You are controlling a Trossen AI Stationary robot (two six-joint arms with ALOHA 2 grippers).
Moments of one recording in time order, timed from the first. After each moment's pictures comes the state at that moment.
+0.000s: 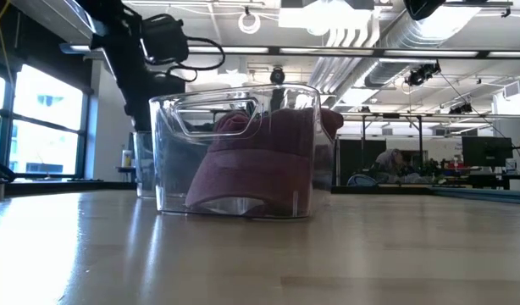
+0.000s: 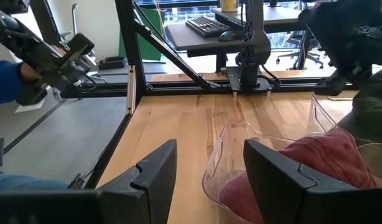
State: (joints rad) left arm 0.38 1.29 0.79 -0.50 -0.61 0.09; right arm 0.63 1.19 0.67 0.31 0.55 0.21
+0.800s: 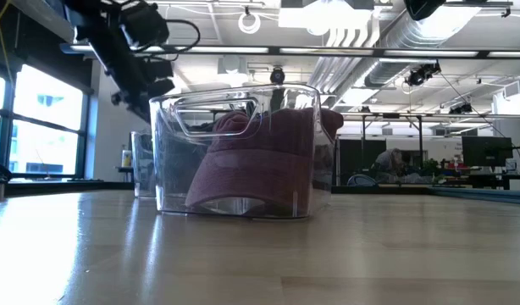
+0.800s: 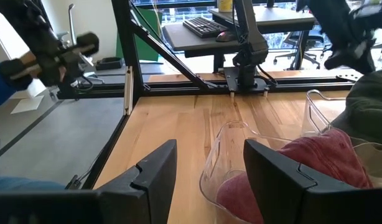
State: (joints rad) left arm 0.52 1.08 0.77 -0.48 -0.32 -0.15; right arm 0.63 1.19 0.67 0.31 0.56 0.21
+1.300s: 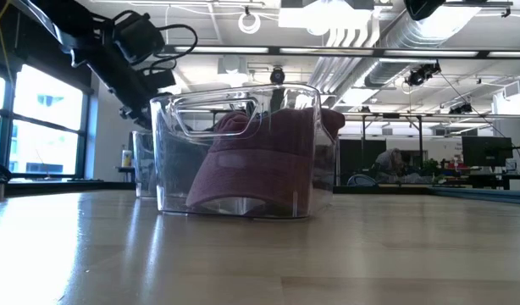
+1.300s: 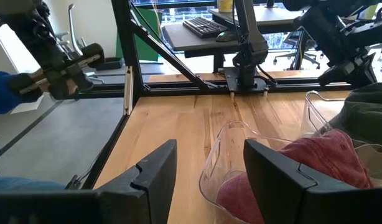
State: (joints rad) left arm 0.53 1.11 0.60 -0.16 -0.25 -0.03; right arm 0.63 1.19 0.67 0.31 0.56 0.21
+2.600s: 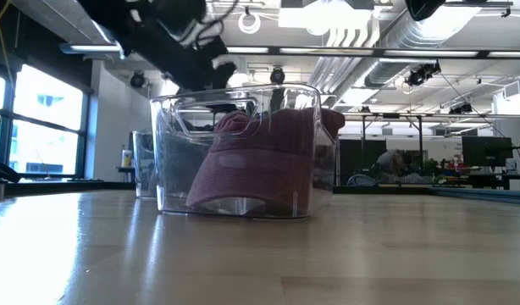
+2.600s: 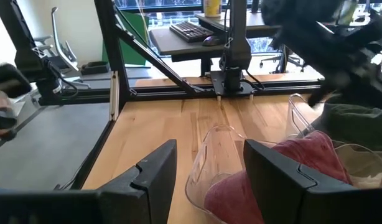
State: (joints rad) left arm 0.17 1.39 0.77 0.21 -0.44 -0.08; right arm 0.63 1.19 0.67 0.32 0.62 0.20
